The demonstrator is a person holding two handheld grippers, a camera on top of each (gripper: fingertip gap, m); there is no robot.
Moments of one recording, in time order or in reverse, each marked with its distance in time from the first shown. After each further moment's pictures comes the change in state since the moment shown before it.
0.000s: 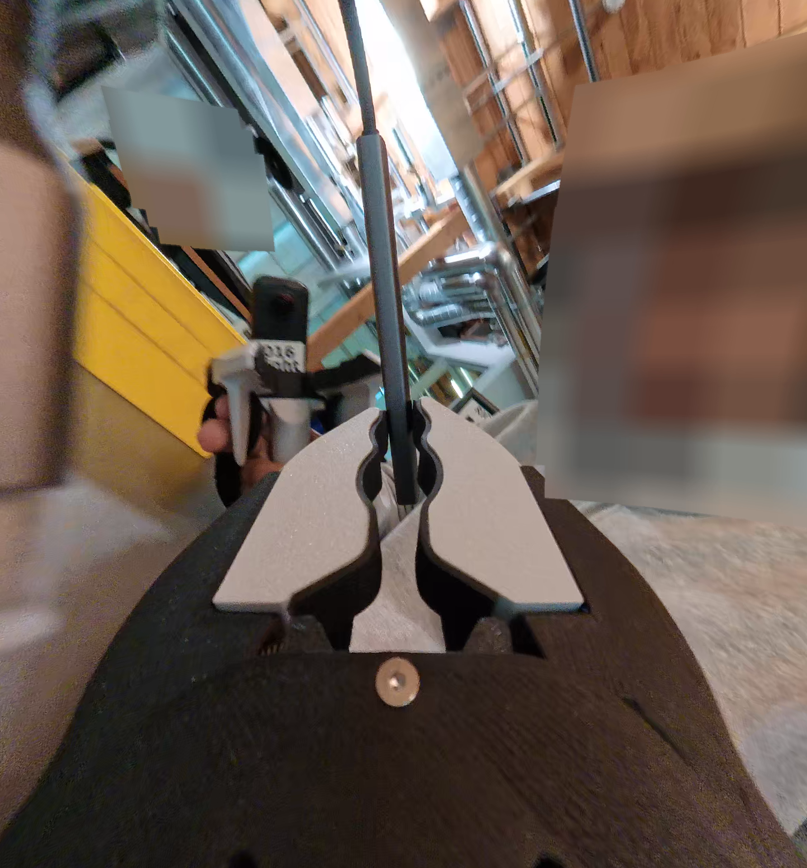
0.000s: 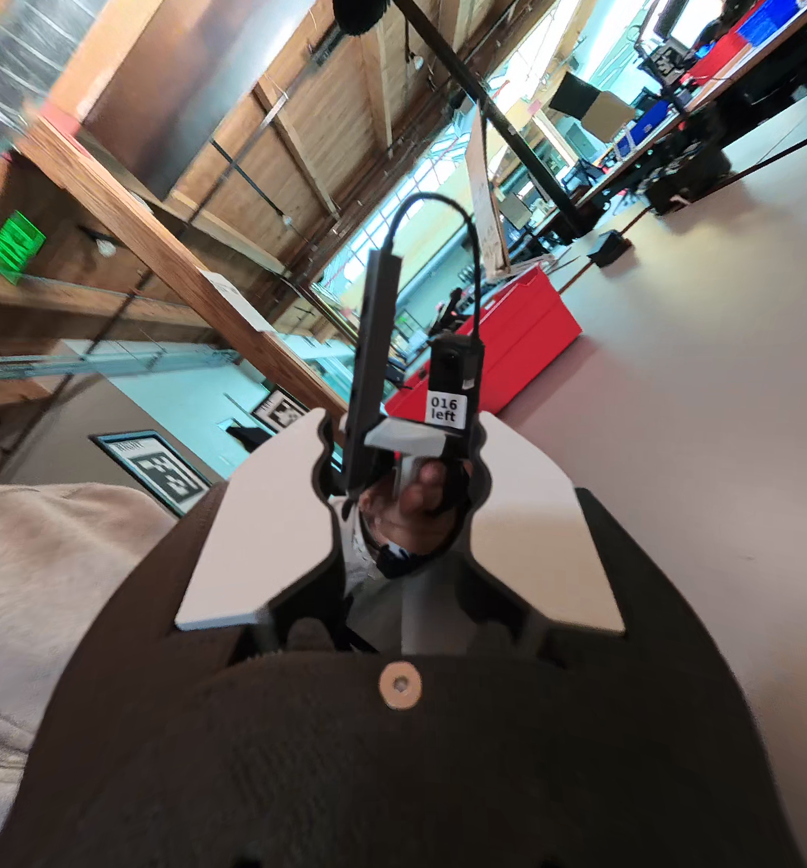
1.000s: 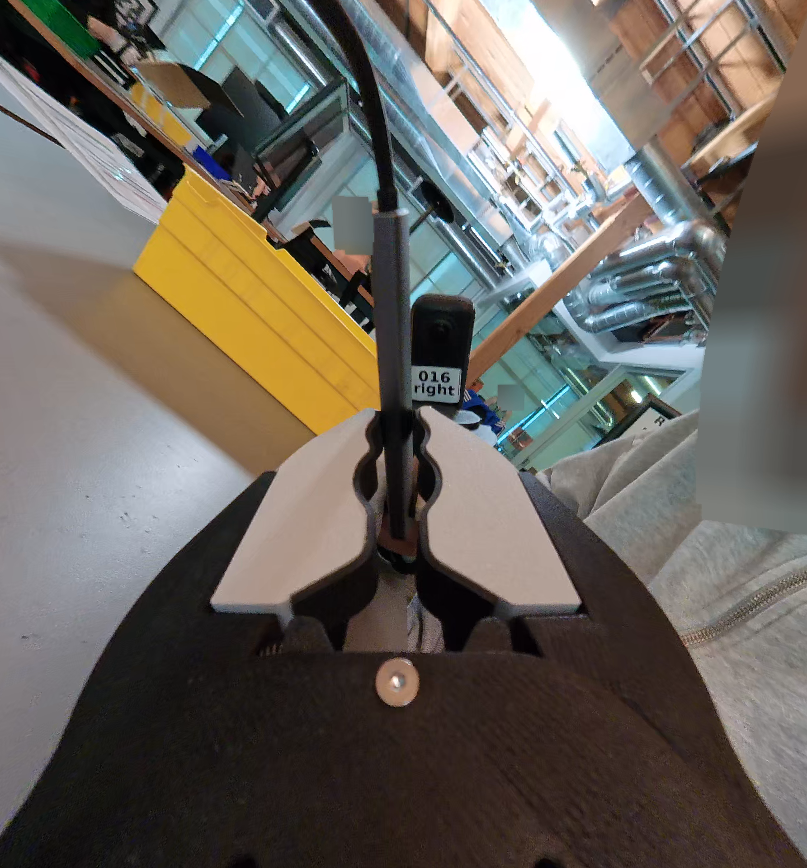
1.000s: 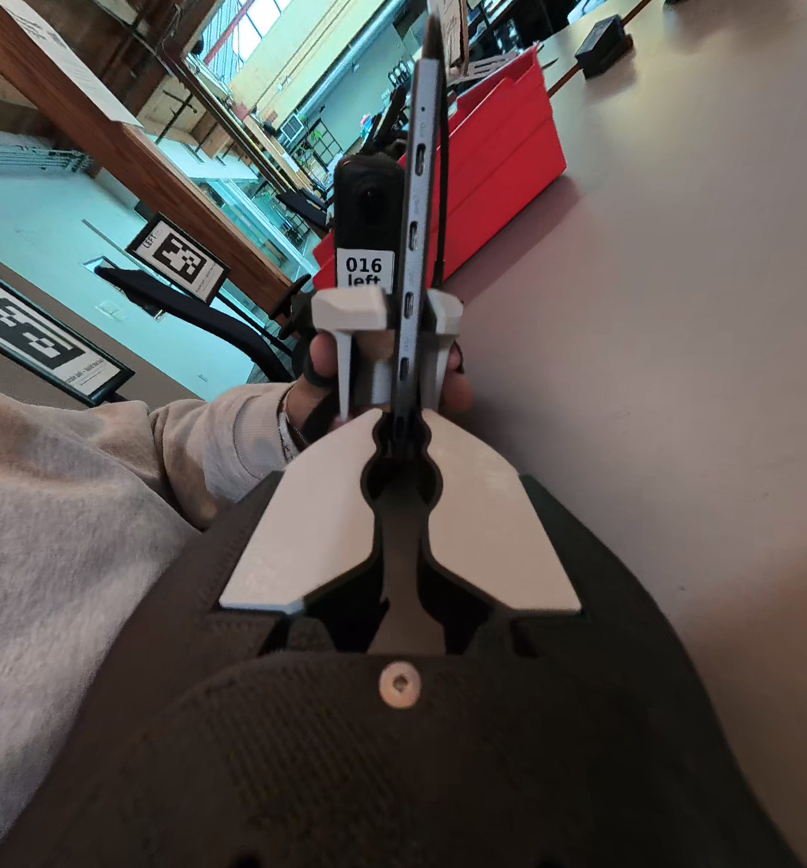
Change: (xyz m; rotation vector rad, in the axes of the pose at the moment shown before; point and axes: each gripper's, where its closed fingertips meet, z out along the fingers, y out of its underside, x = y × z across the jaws) left arm -0.033 0.005 0.001 0.046 -0.364 0.235; right arm 0.007 0.069 0.006 -0.369 0.167 -0.123
